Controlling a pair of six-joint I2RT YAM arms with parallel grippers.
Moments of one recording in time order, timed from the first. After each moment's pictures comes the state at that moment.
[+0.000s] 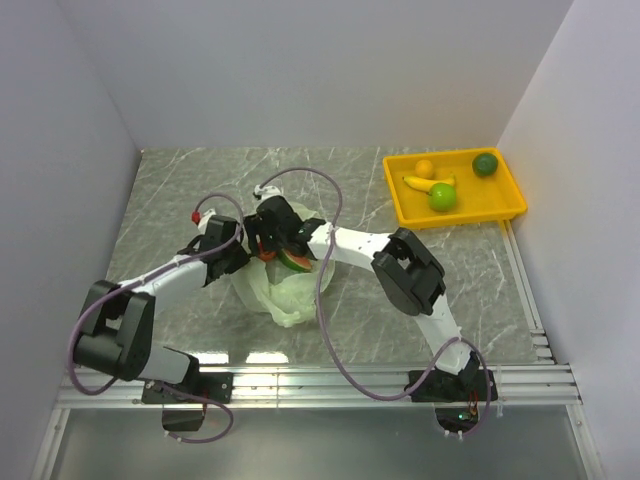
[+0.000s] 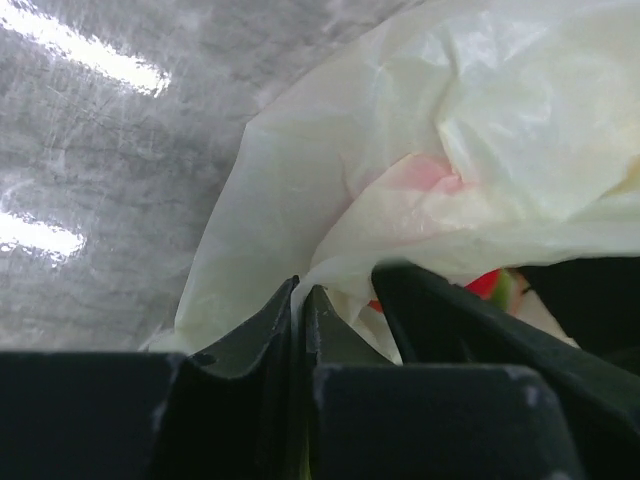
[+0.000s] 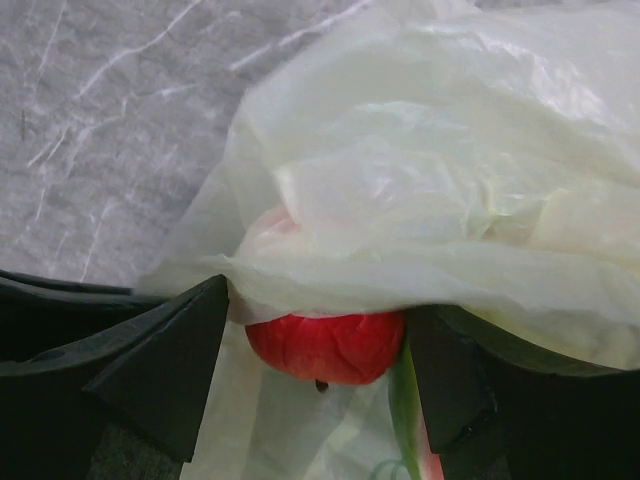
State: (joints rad) left arm -0.31 1.39 0.67 -0.12 -0.15 -0.85; right arm 0.90 2.18 1.63 -0.12 0.11 0.41
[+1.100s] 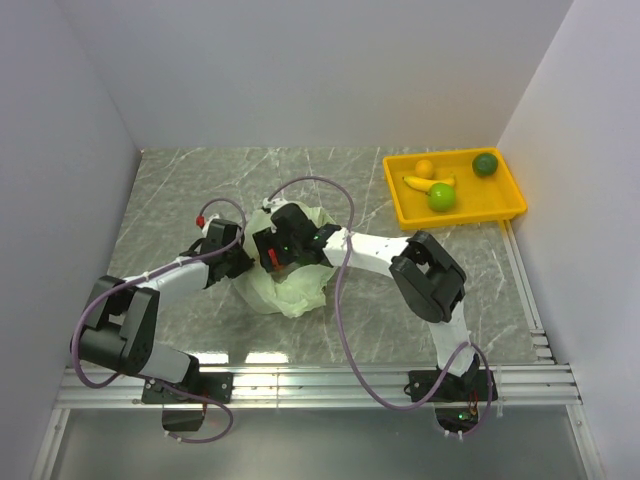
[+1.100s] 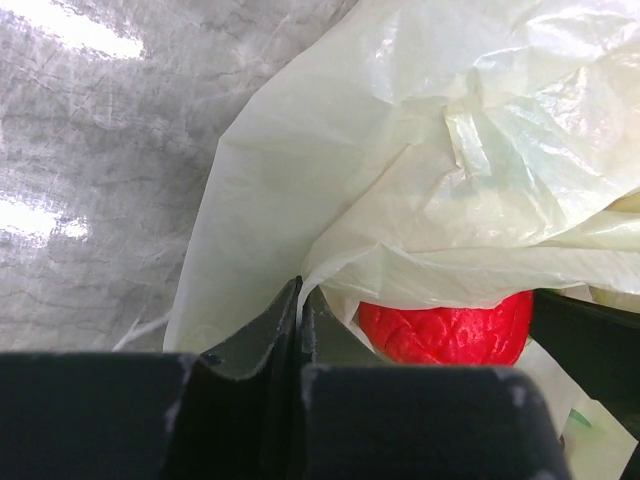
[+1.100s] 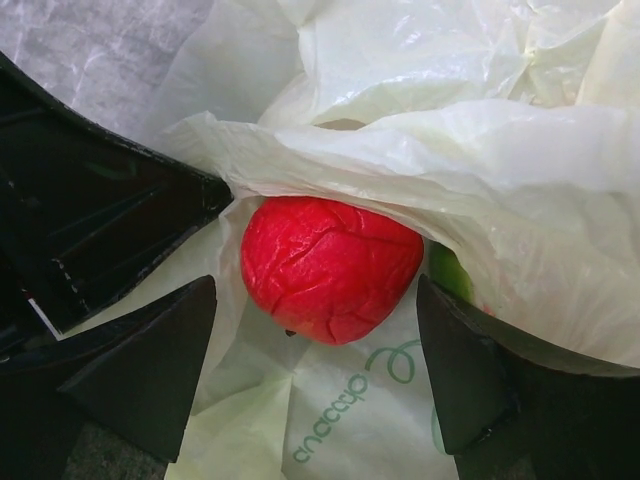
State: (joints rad) left arm -0.31 1.43 0.64 -0.07 -0.07 -0.85; right arm 0.90 2.04 1.44 -0.16 0.00 0.33
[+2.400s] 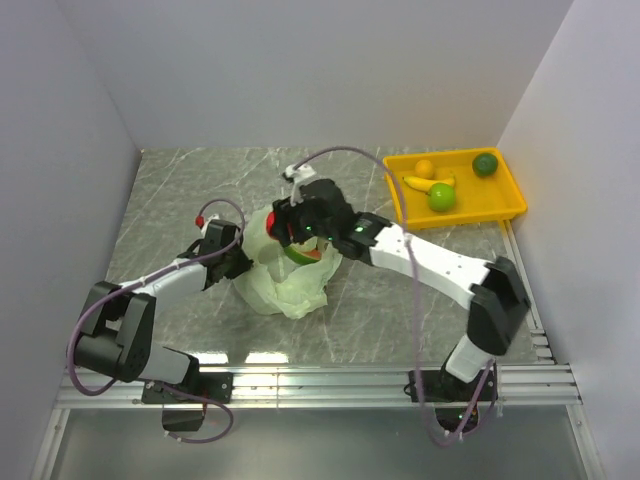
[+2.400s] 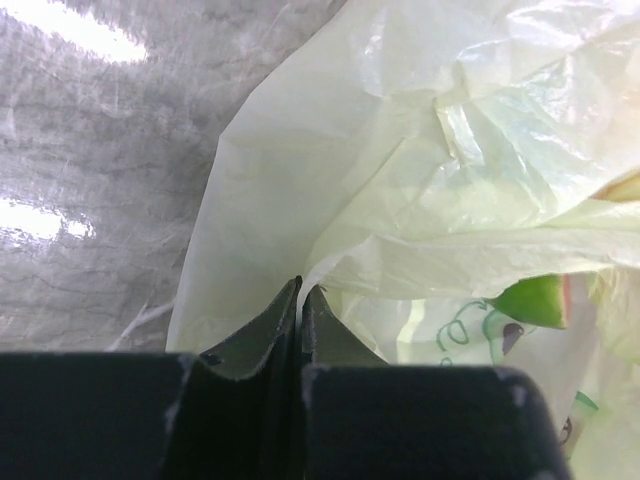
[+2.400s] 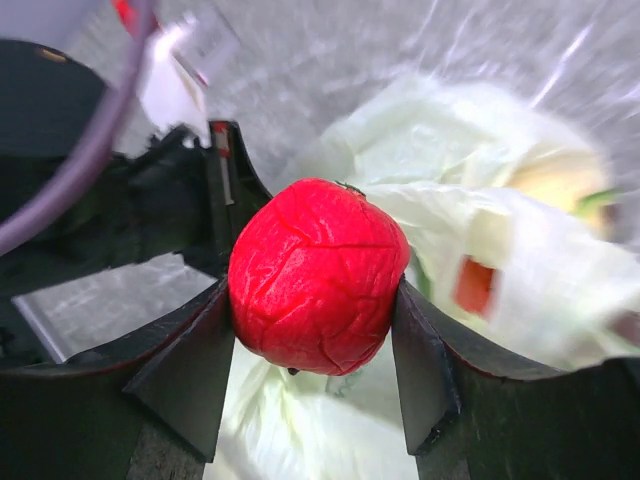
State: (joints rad) left arm -0.31 1.40 0.63 -0.10 -0.07 -0.83; right arm 0.89 1.69 1.38 -0.18 0.03 0.29
